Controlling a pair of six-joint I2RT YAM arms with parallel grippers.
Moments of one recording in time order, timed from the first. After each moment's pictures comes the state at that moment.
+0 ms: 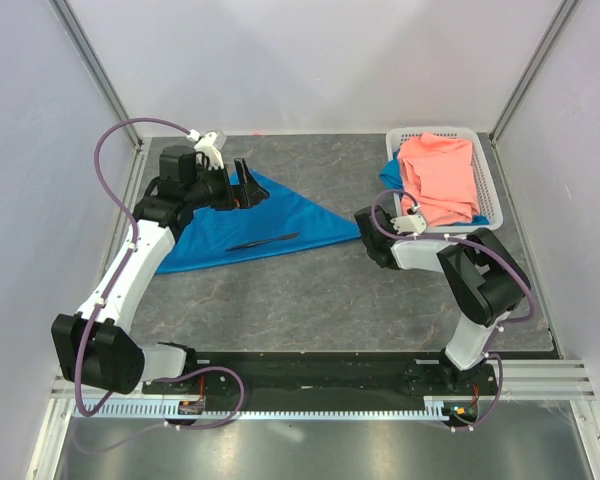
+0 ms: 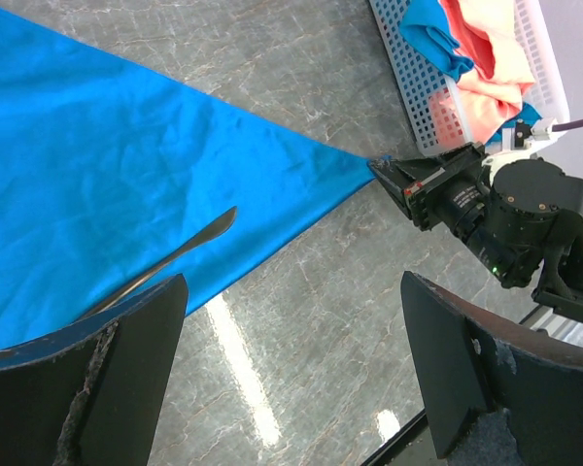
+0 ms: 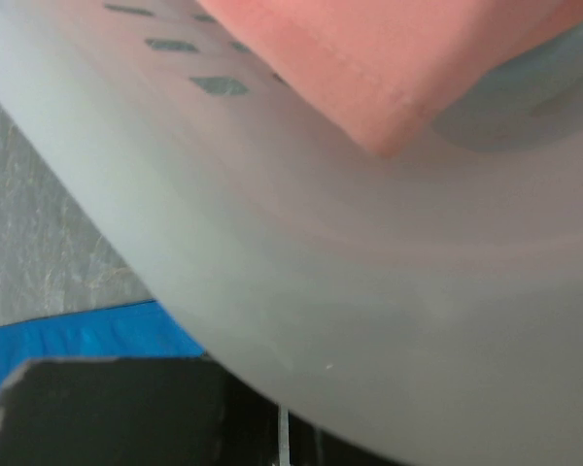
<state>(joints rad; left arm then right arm) -0.21 1.30 1.19 -0.41 0.44 -0.33 0.53 1.77 0.85 0.08 0.60 1.43</state>
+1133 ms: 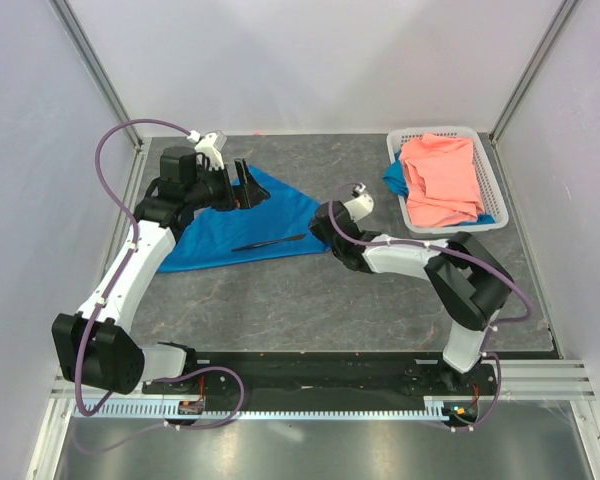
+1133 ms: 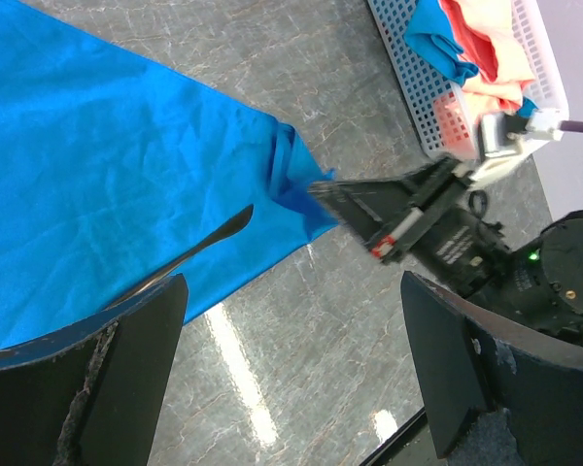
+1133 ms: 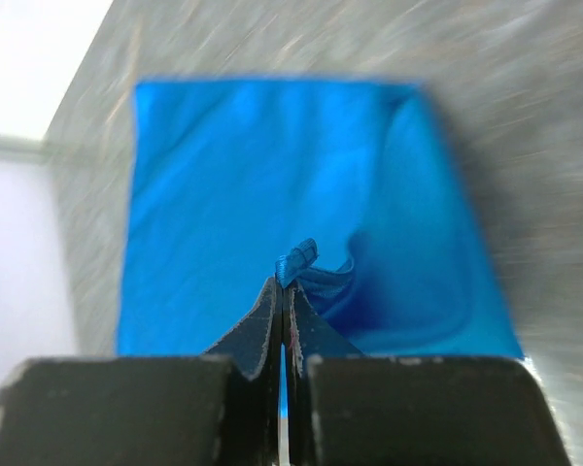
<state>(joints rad) -0.21 1.30 1.18 -0.39 0.45 -0.34 0.76 1.78 1.01 0.21 0.51 1.21</state>
